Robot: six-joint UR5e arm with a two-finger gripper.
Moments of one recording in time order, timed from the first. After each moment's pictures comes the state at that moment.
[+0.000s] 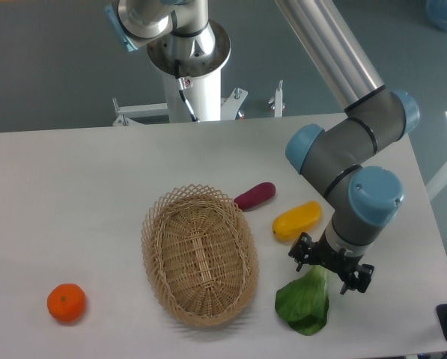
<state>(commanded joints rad) 2.57 -2.26 -1.27 -1.11 1.46 1.11</state>
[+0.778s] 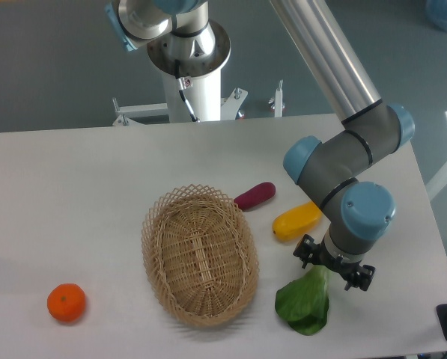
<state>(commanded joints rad) 2.55 -2.29 -1.30 -1.10 1.57 1.11</state>
